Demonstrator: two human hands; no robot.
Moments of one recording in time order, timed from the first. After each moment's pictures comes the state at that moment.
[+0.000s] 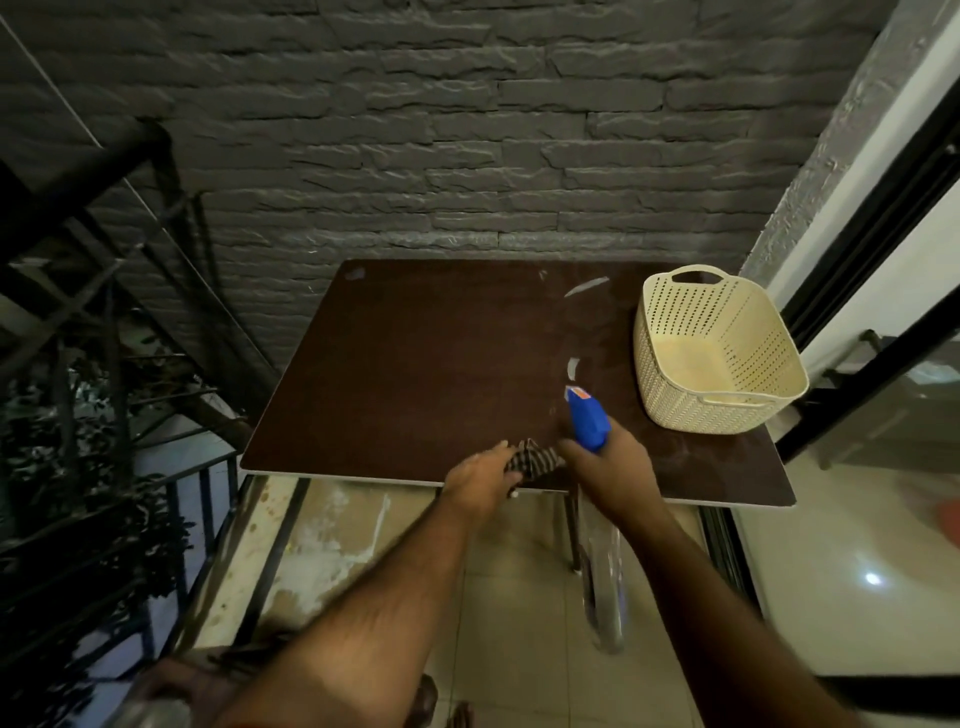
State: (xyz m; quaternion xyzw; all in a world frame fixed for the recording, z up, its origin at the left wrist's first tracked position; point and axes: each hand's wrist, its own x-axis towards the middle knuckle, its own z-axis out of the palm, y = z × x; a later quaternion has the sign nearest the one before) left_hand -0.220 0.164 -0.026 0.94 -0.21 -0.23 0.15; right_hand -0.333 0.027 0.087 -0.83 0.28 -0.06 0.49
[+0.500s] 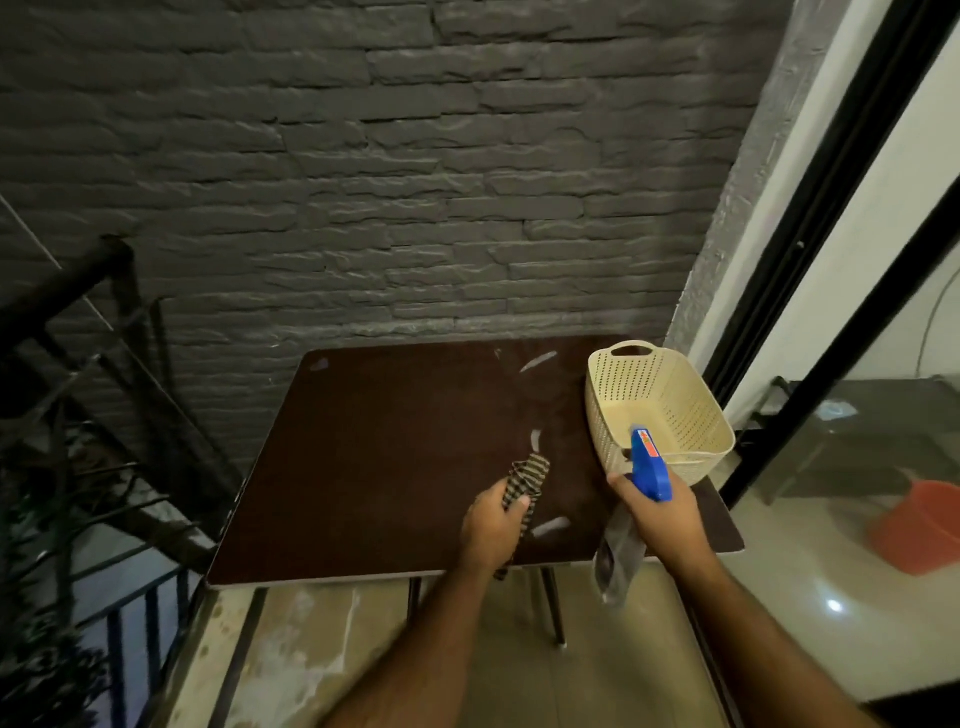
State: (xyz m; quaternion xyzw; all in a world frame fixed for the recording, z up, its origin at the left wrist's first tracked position) left_hand -0.231 0.135 0.050 0.87 -0.18 -0.18 0.43; right_hand -0.350 -0.039 0.107 -0.77 0.35 -0.21 0.50
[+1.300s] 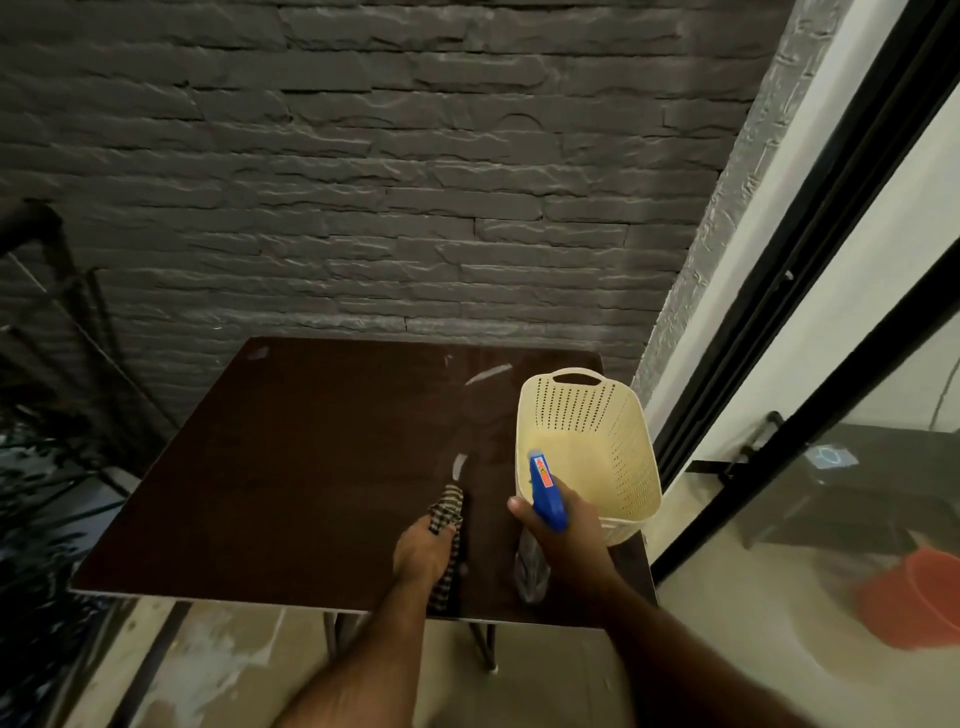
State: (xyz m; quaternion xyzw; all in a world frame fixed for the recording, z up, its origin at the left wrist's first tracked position) left_hand -0.211 0.004 -0.008 0.91 0.06 -0.22 0.35; right_hand -0.302 -0.166 0.064 -0.85 0.19 -0.11 0.49
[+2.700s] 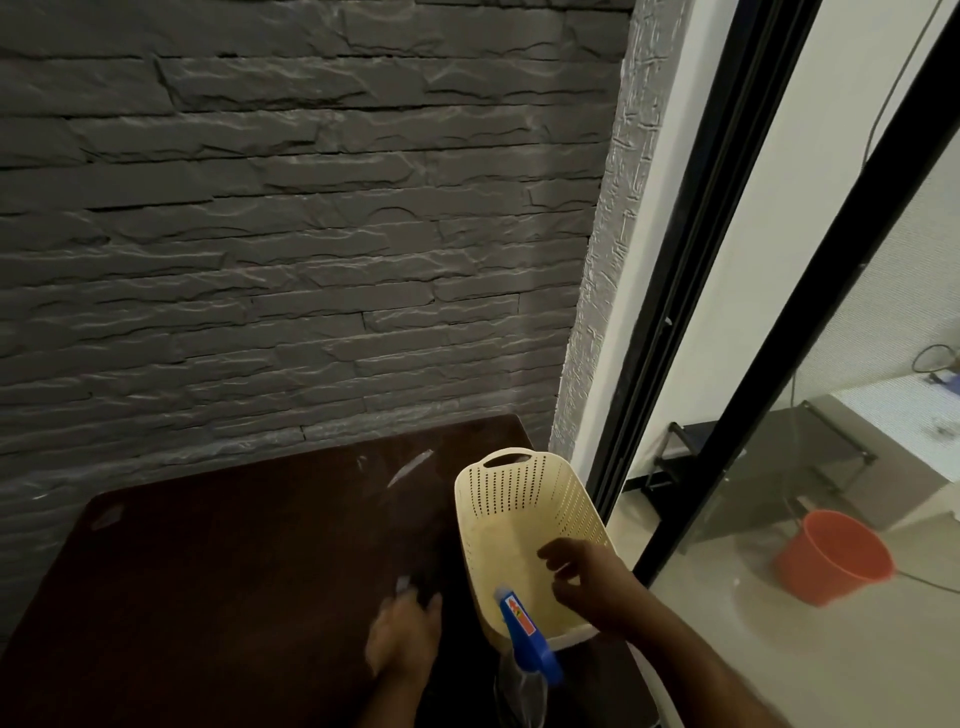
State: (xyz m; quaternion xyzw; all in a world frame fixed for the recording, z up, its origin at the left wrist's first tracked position) left_hand -0.129 -0.063 0.003 0.96 -0.08 -0.20 0.19; right_hand -0.269 -0.263 0.103 -0.89 0.25 0.05 0.36
